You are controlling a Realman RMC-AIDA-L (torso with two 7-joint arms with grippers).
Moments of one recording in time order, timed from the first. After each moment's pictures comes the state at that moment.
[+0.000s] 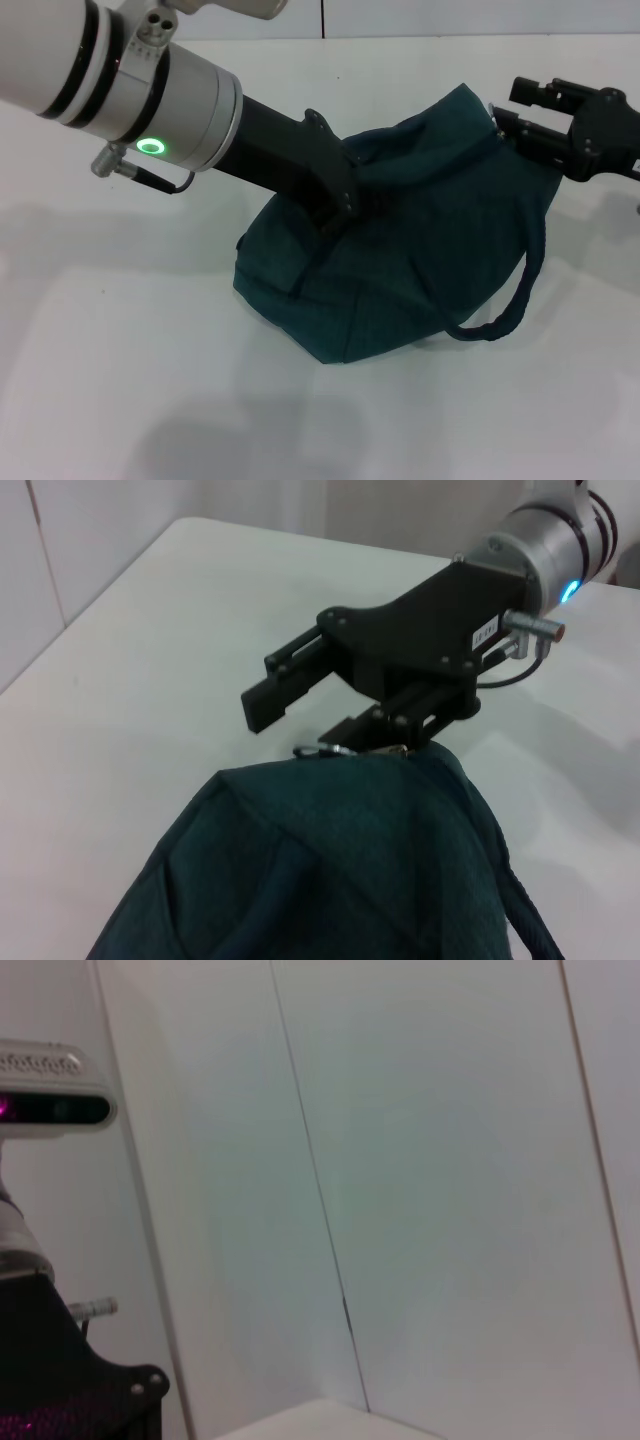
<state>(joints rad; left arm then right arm) -0.58 -2.08 1.40 1.54 2.14 1.57 -2.24 0.54 1.99 -0.88 -0.48 -1.47 -1.48 1.18</state>
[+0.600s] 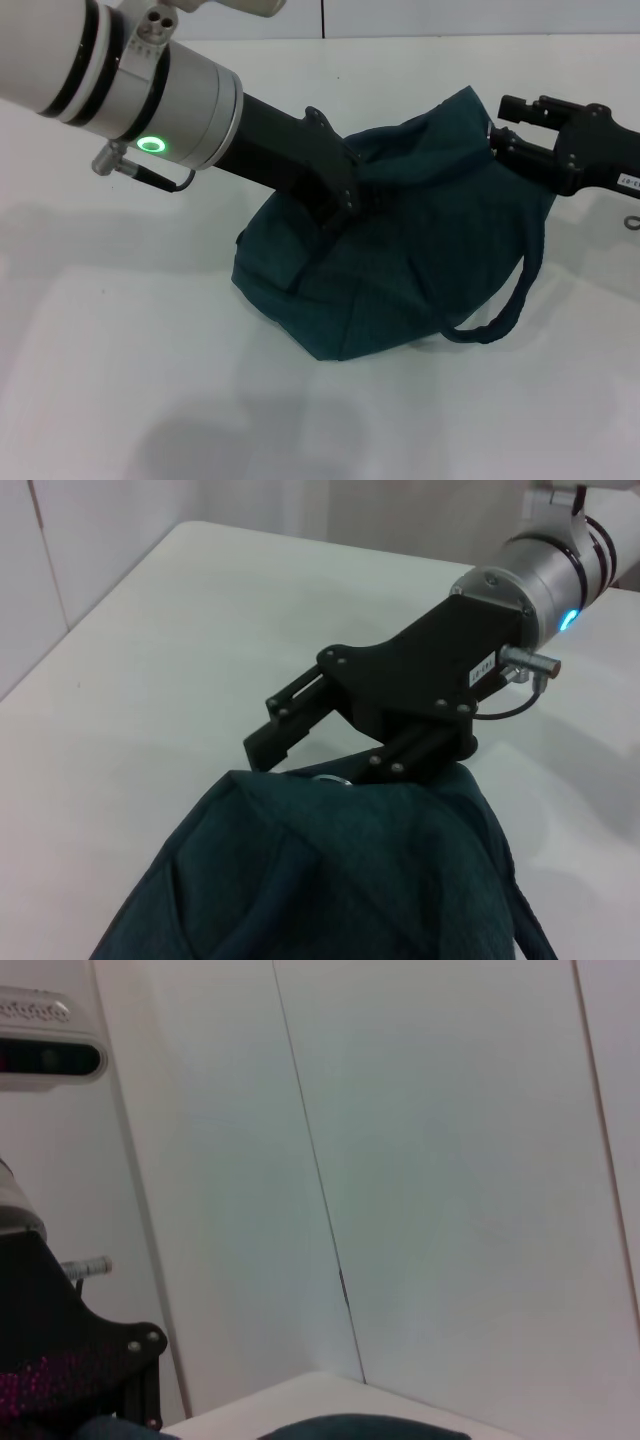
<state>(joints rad) -0.58 -2.08 1.40 1.54 2.14 1.56 -2.24 0.54 2.01 -0.90 -0.48 -1.50 -1.45 1.18</state>
